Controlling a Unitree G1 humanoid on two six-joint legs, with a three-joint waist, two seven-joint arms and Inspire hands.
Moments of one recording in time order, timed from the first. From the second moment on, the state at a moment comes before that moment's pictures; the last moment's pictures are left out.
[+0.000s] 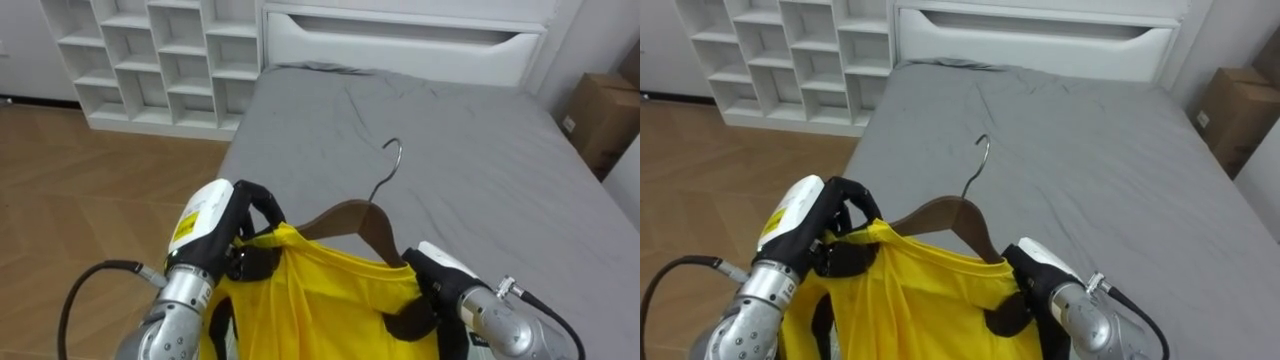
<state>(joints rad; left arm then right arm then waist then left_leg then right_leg) -0.15 0.28 -0.21 0.07 0.54 0.02 0.10 -0.29 -0.30 0.19 0.46 -0.54 0.07 0.33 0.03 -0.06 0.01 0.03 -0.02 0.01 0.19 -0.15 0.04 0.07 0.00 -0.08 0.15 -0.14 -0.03</state>
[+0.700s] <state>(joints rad) -0.15 0.23 -0.24 0.07 0.42 0.02 0.06 -0.29 -0.28 0.27 0.46 -0.68 0.07 0.35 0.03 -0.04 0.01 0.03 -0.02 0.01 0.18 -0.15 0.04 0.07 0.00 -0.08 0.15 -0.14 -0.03</state>
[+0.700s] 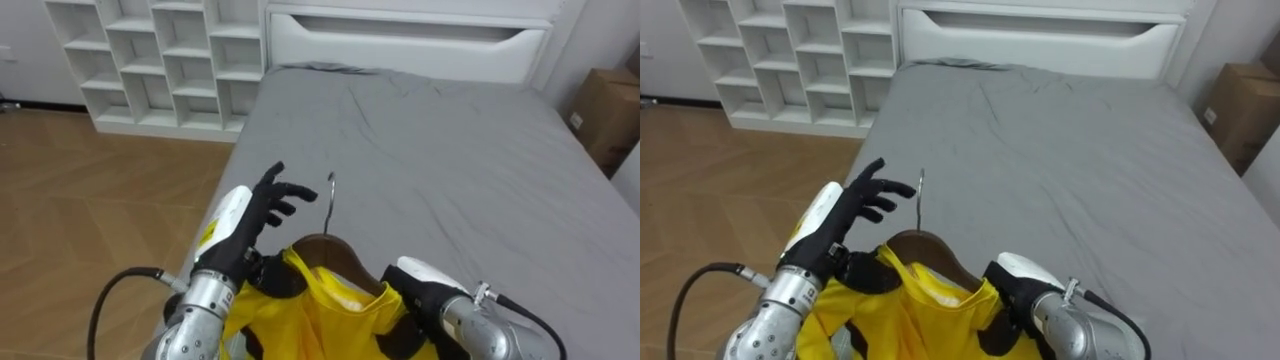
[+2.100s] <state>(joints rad) -0.09 0.27 -0.04 0.12 0.31 0.02 -0.07 -0.26 -0.32 0.09 0.45 -0.58 0.05 0.38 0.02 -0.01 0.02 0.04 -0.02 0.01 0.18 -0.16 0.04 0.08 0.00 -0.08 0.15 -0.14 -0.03</state>
